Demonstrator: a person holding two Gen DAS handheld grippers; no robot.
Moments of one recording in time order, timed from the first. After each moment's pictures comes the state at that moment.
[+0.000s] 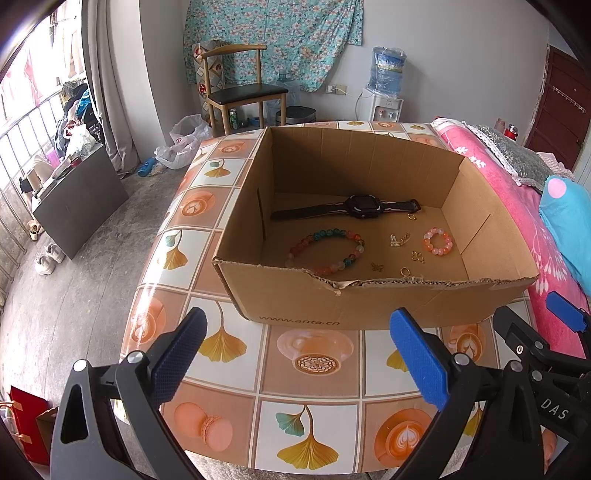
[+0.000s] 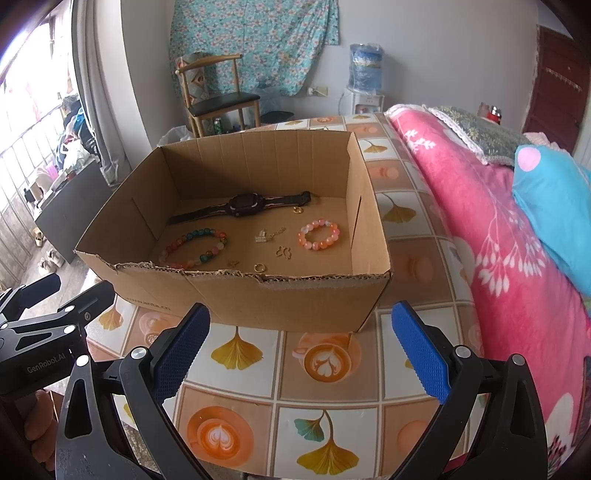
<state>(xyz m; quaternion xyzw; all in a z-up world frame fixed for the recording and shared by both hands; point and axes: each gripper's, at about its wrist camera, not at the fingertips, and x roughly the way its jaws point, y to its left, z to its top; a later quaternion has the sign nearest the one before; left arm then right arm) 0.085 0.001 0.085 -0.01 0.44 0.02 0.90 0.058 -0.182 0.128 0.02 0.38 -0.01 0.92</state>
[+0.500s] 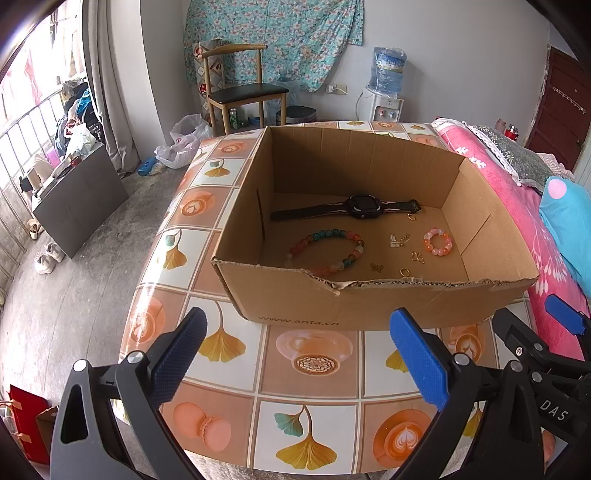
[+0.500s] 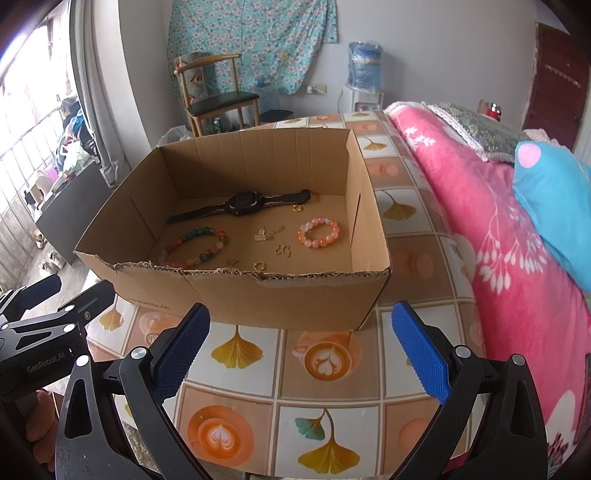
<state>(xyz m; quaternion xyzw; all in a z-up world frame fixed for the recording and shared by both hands) 0.085 0.002 0.086 -0.01 0.44 0.02 0.90 0.055 -0.180 0.124 0.03 0.38 -0.02 0.92</state>
